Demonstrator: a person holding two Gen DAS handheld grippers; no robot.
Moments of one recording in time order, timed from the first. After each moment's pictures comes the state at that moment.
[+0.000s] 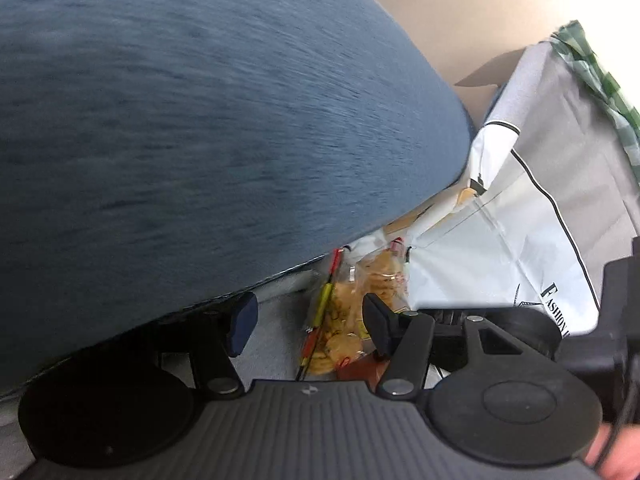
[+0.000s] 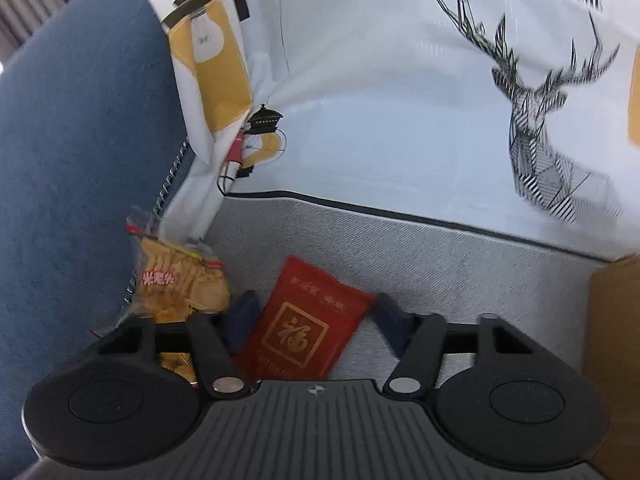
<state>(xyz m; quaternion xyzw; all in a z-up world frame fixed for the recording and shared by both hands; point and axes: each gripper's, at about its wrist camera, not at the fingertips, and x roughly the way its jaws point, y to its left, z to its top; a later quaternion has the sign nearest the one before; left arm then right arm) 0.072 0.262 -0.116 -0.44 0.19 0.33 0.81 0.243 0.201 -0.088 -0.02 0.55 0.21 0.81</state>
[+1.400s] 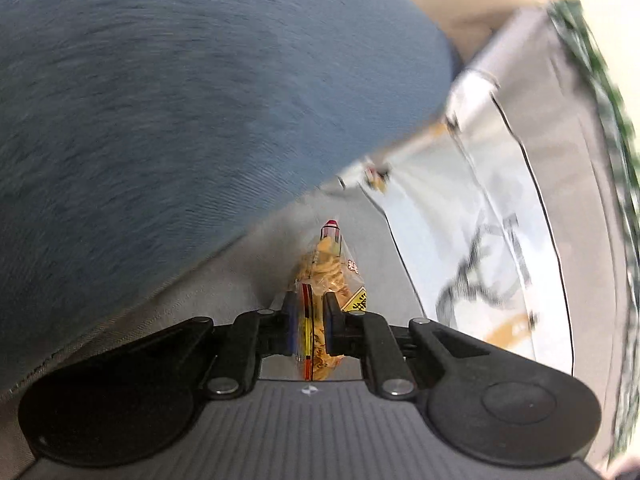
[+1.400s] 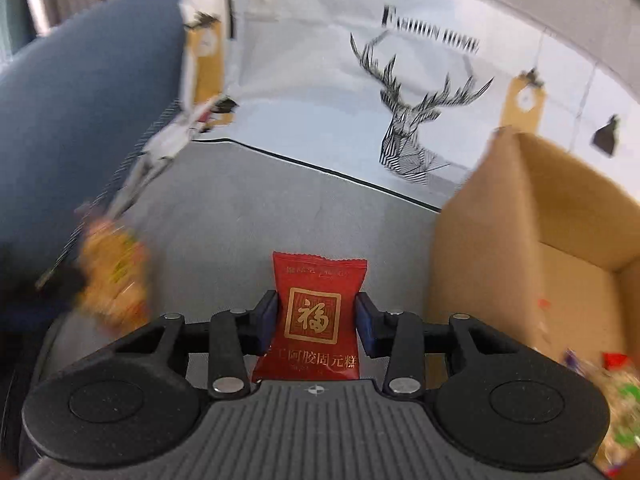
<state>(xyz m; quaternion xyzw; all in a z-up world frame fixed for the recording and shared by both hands) 0.006 0.256 -0.083 -0.50 0.32 0.22 0.77 0.122 0.100 -0.027 -0.12 0.46 0.18 0.86</state>
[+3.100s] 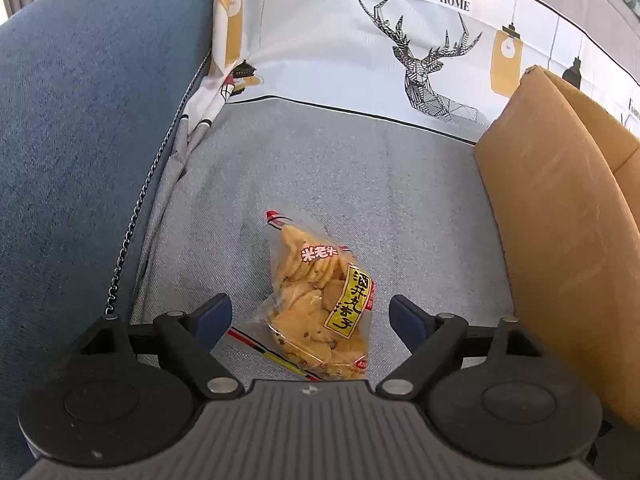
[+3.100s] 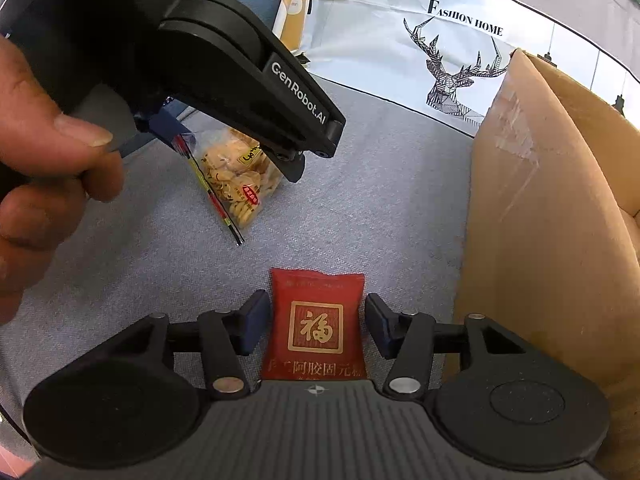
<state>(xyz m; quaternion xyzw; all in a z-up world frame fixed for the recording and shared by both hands) 0.079 0.182 -0.097 -0.10 0.48 0.08 0.87 0.011 0.064 -0.086 -0.13 0.42 0.25 0.87</state>
